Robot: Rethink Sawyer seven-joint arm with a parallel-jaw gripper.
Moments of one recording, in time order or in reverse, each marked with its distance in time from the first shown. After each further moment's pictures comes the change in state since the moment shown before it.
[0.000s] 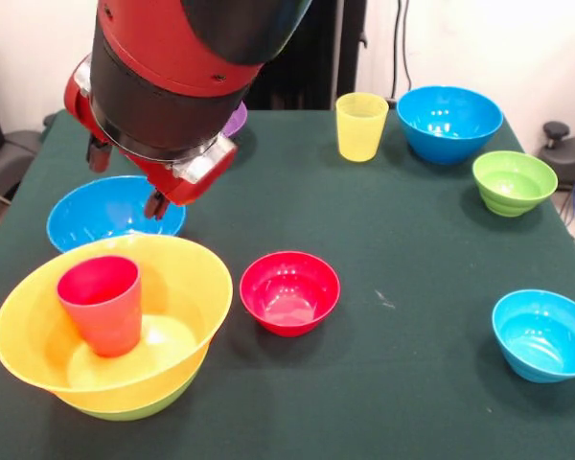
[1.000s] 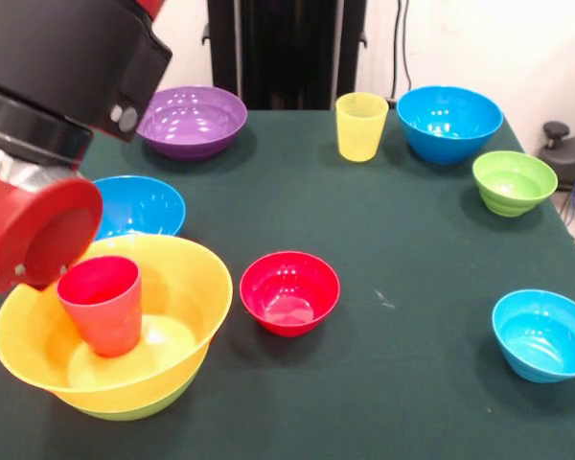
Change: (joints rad) arm 0.019 -0.253 0.201 0.434 -0.047 -1.183 -0.003
